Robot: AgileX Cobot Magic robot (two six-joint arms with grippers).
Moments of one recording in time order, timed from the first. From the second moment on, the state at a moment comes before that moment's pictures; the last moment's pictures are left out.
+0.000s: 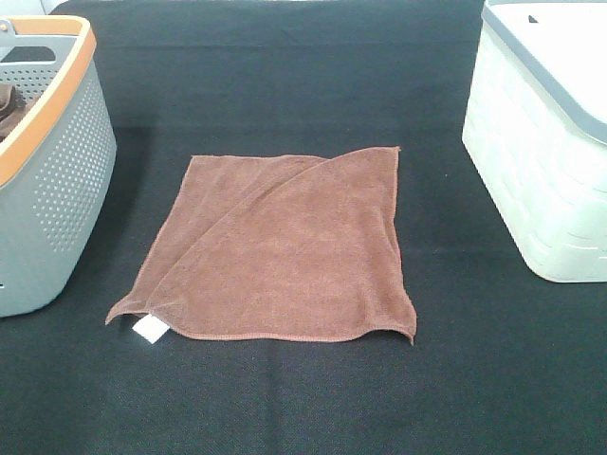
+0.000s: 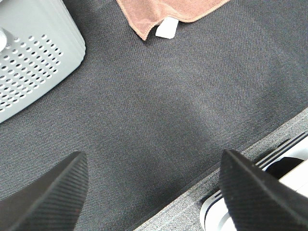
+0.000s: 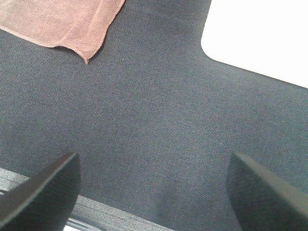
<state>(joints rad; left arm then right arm) -0.45 0.43 -0.50 -0.01 1.05 0.12 0.32 0.33 -0.50 0.00 1.06 -0.03</state>
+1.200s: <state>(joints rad) 0.07 0.06 -0.50 -0.01 1.05 0.12 0.02 0.18 -0.50 0.02 1.06 -0.03</state>
